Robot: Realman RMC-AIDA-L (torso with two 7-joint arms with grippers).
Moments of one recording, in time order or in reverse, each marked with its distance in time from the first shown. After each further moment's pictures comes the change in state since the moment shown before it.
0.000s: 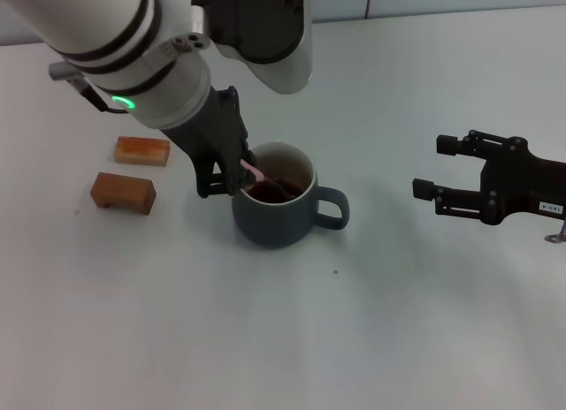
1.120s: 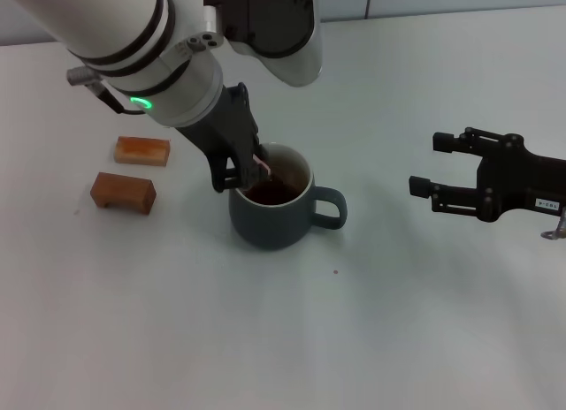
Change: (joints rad) left arm 0.000 0.000 0.016 -0.045 -0.007 -0.083 -0.032; right arm 0.010 0.000 -0.004 0.001 -0.001 0.004 0.003
